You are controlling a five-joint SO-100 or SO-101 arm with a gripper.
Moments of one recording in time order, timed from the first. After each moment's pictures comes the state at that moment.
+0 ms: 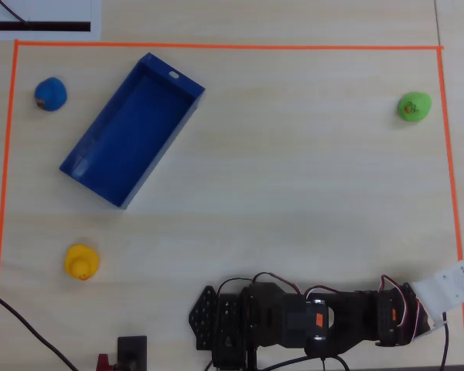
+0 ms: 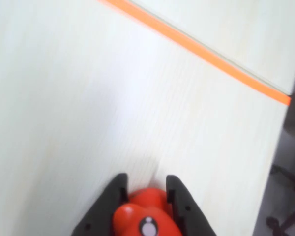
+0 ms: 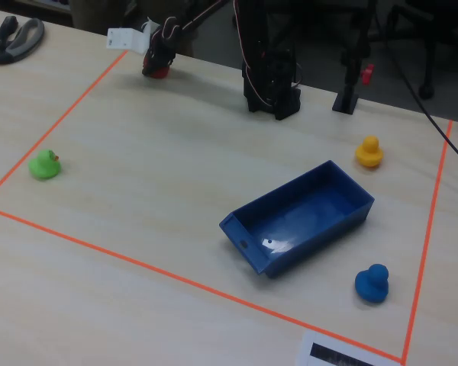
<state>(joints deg) 99.2 83.1 122.1 9.4 -118.2</state>
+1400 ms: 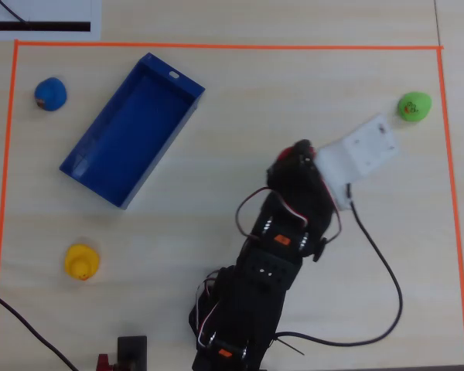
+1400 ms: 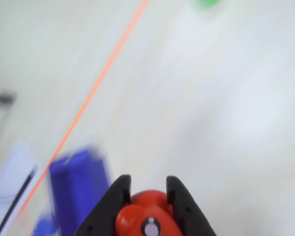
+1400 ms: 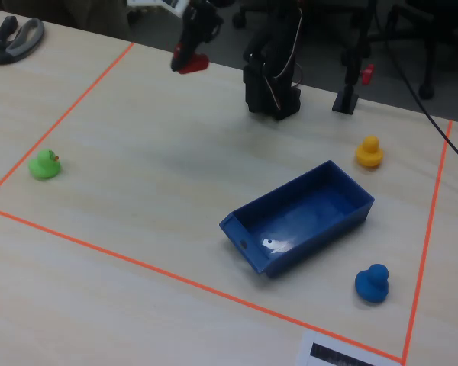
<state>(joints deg) 23.6 136.5 99.8 76.2 -48.7</state>
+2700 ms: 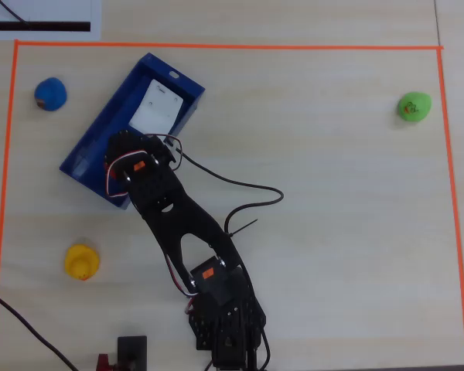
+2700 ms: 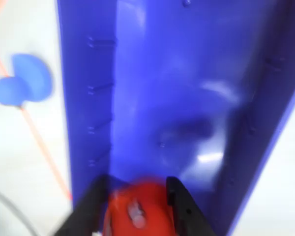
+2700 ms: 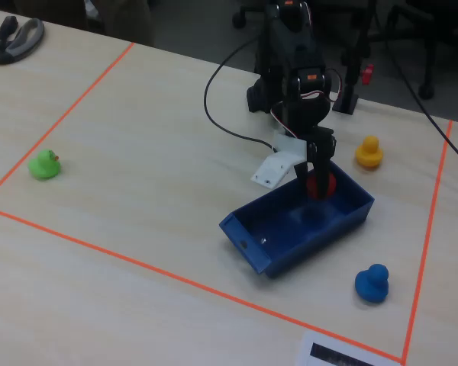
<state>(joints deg) -27.9 93.7 104.7 47.3 -26.5</state>
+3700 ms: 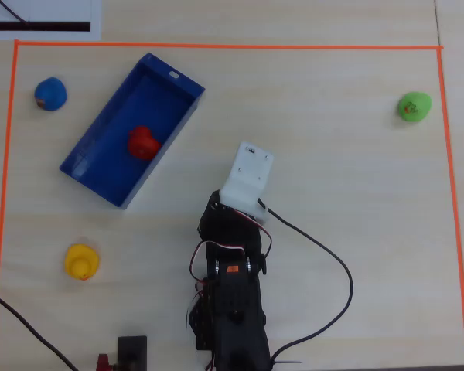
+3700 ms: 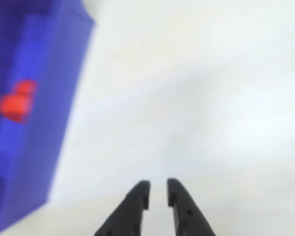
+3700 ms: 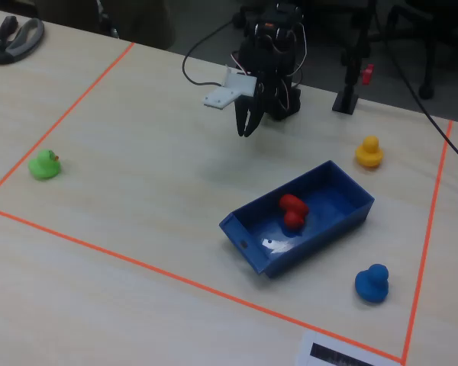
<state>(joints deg) 0.6 178.6 163.5 61.6 -60.3</state>
